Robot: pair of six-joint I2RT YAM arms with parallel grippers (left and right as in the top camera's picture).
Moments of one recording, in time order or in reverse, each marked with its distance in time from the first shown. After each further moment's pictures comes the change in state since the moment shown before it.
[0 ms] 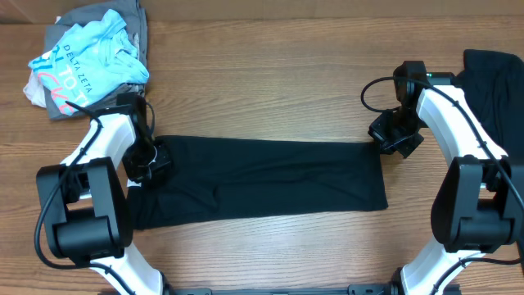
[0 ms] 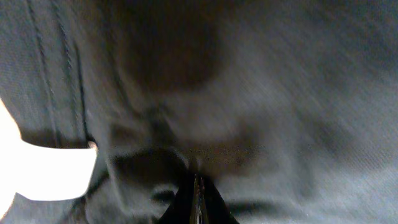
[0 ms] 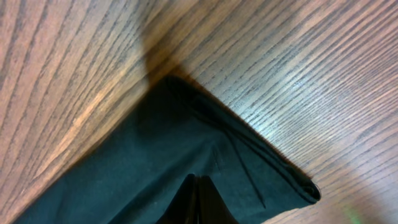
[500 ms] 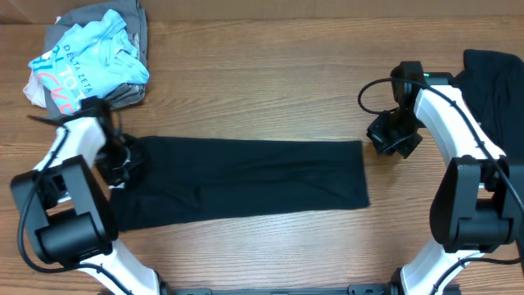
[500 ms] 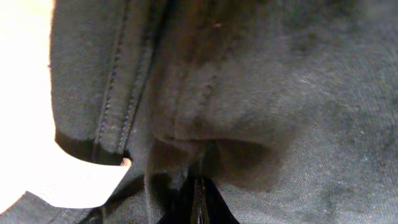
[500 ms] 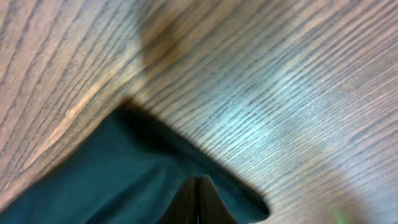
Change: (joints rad) left arm 0.197 0.024 0.032 0.016 0.009 -0.019; right arm 0.018 0.000 0.000 -0.005 0.018 -0.043
